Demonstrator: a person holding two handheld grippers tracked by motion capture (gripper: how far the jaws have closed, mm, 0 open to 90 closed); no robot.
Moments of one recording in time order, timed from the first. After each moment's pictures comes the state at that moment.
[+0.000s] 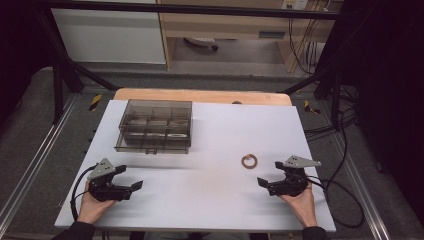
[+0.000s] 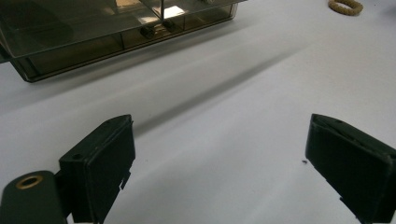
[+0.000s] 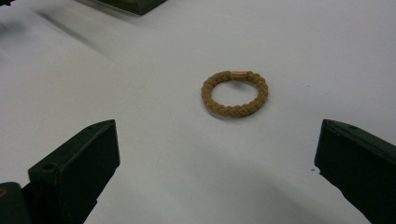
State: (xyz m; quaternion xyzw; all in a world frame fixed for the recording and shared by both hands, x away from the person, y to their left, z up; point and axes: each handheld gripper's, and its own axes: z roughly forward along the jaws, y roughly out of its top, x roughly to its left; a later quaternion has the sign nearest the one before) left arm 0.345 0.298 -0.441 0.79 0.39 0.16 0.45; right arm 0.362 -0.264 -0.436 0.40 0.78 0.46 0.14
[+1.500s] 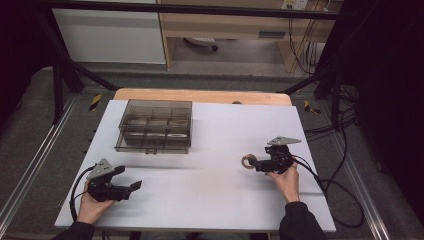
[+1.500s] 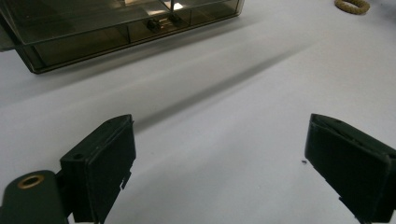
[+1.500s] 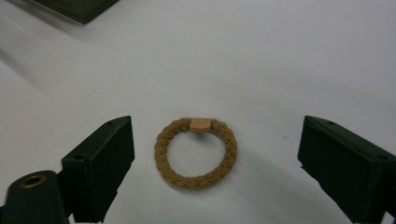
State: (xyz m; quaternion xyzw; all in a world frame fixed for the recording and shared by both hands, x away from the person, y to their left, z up) left arm 0.345 0.301 -0.444 0.78 0.40 0.16 0.45; right arm 0.425 -0.234 -0.432 0.44 0.79 0.40 0.16
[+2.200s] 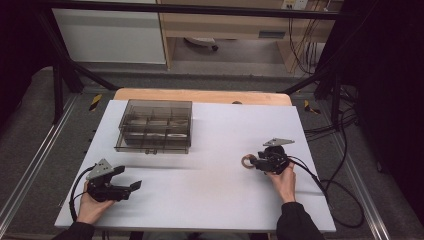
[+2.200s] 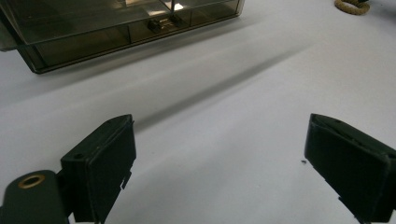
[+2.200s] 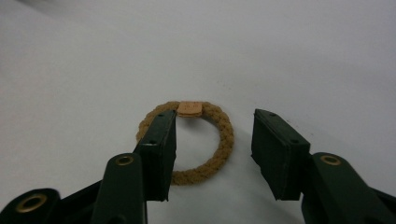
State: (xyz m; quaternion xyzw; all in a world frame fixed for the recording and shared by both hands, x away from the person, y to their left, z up) left arm 0.344 0.302 -0.443 0.78 0.40 0.16 0.45; right arm 0.430 -0.227 -0.446 0.46 0.79 0.36 0.16
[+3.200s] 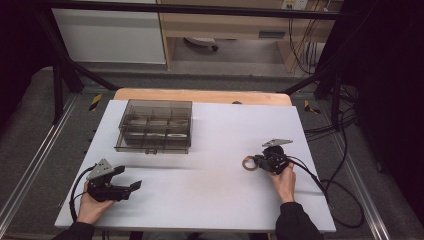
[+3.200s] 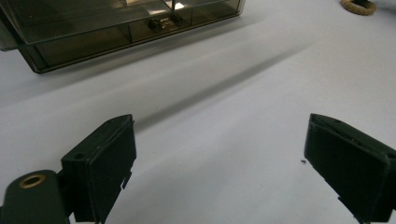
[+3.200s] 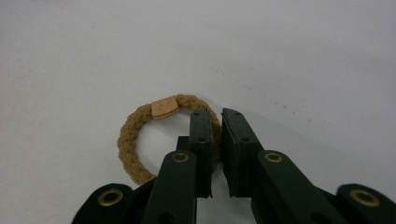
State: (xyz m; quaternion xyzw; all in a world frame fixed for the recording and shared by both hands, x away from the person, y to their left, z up) left arm 0.344 0.301 -0.444 0.78 0.40 0.16 0.45; right arm 0.431 -0.226 -0.449 0.47 0.80 0.34 0.15
